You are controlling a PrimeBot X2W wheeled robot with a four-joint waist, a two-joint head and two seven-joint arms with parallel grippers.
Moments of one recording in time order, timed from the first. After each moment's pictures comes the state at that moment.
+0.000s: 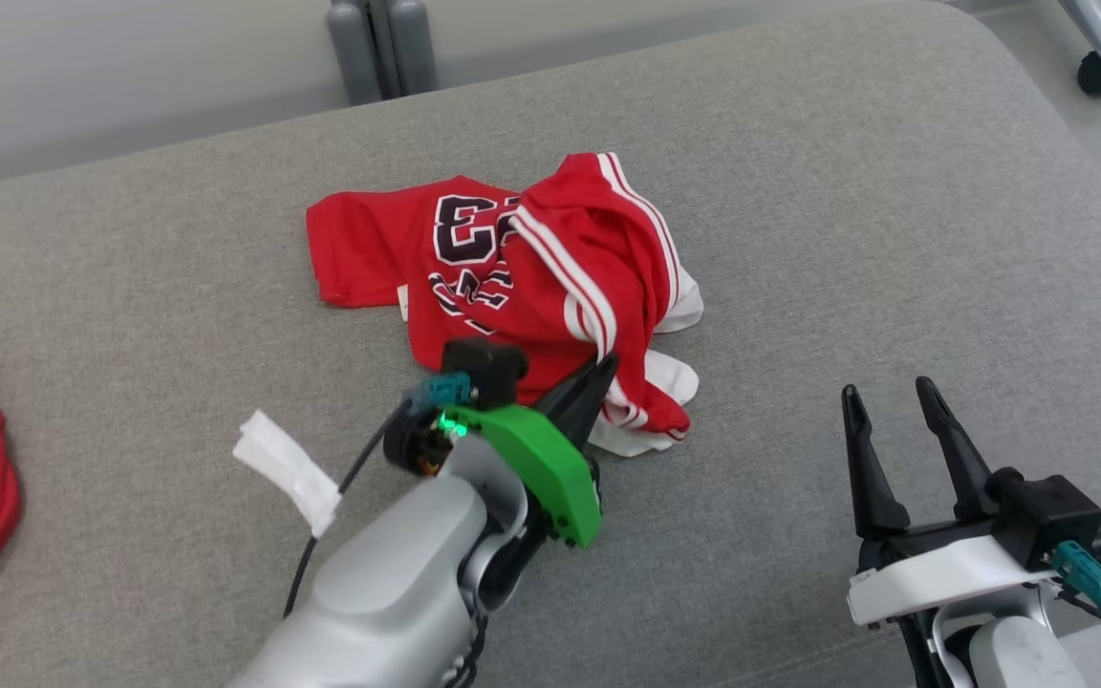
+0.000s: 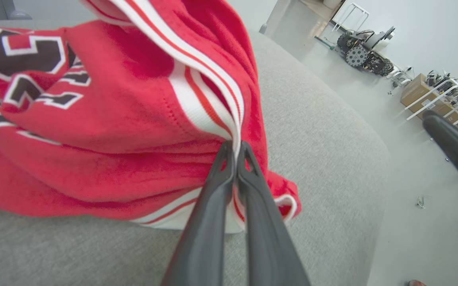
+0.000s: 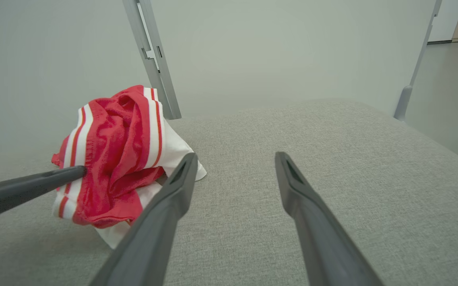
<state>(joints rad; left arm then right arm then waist) -0.65 0.05 -0.93 0.65 -0.91 -0.05 -0.14 -0.03 -0.05 0.03 0.09 0.17 0.13 -0.26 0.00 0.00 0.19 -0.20</state>
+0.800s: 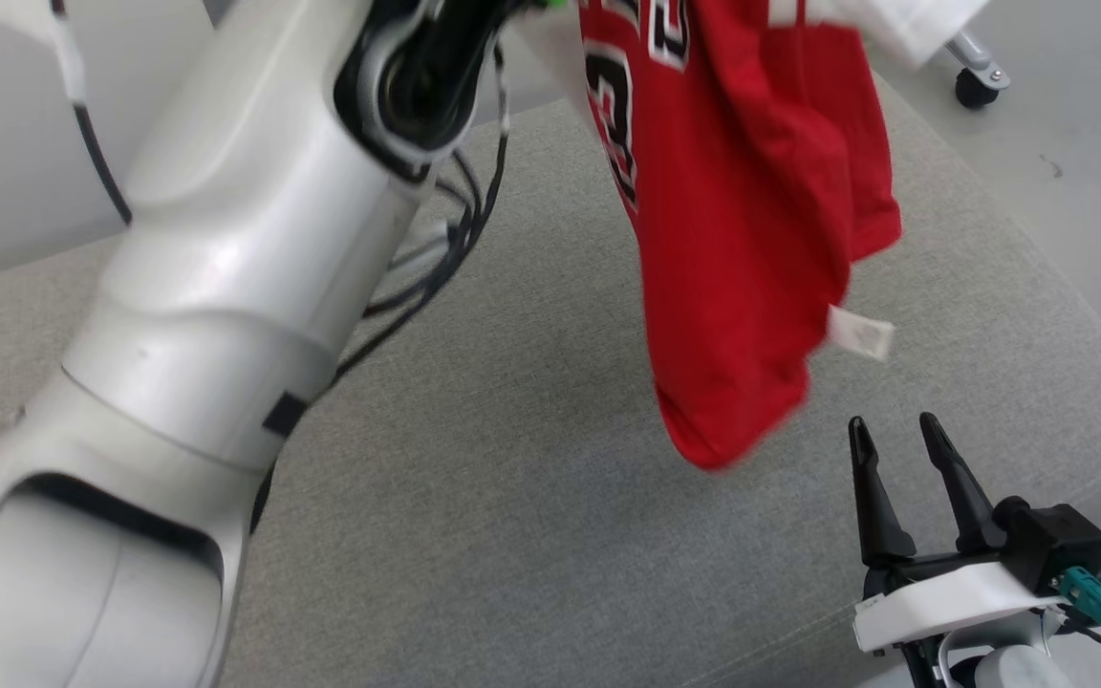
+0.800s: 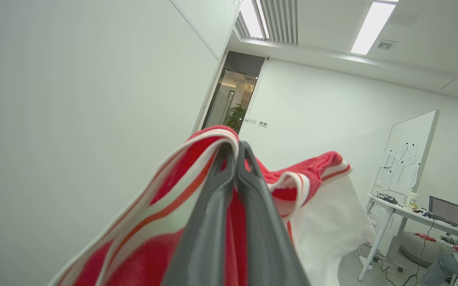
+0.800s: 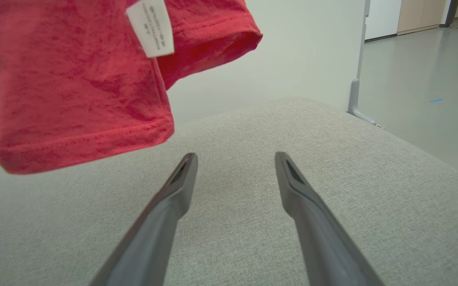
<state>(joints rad) -1.33 0.06 -0.72 0.58 -1.26 -0.12 -0.15 0.02 -0.05 0.04 0.11 0.23 0.13 -0.26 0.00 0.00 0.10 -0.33</state>
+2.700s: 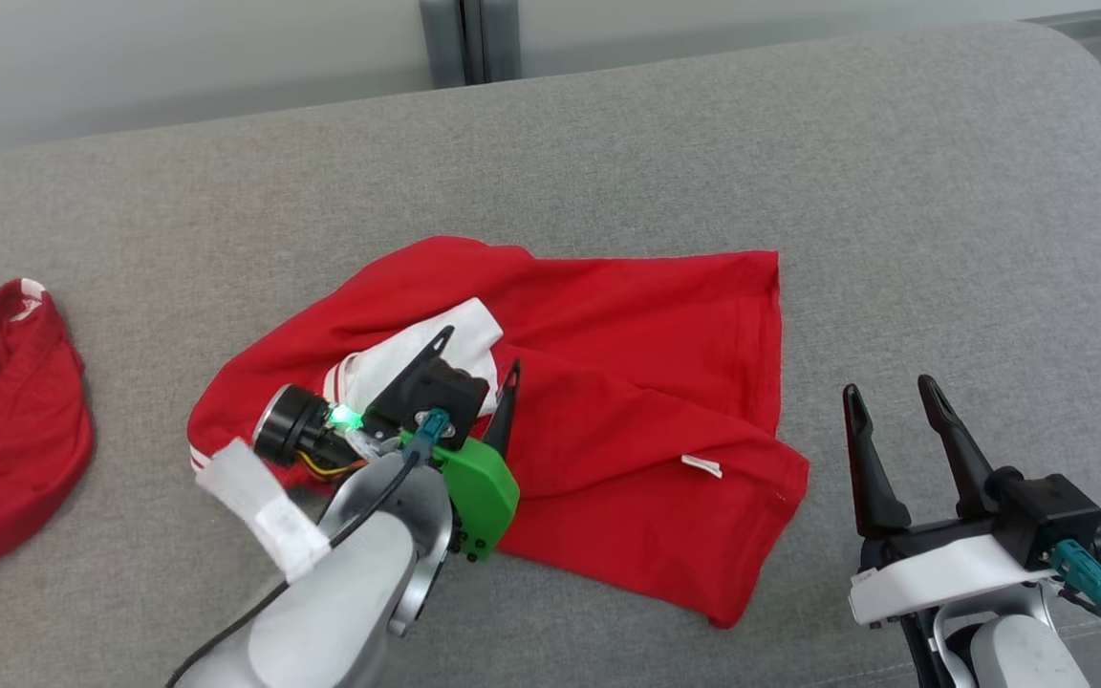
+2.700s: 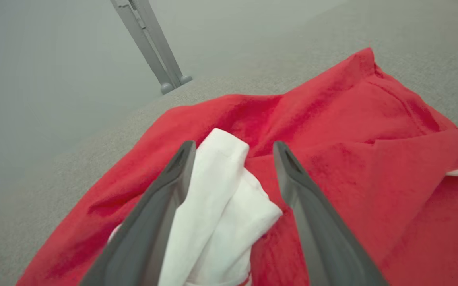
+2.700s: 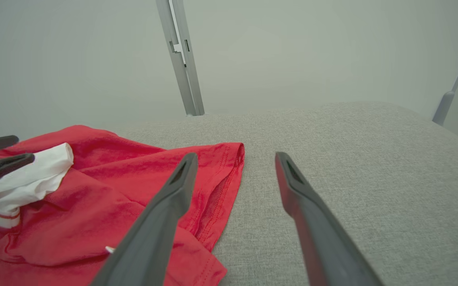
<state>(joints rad) -0.51 0.21 -0.74 0.38 -0.26 0.17 0.04 -0.03 -0.05 0.03 0.09 0.15 0.13 -0.26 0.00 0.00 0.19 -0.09</state>
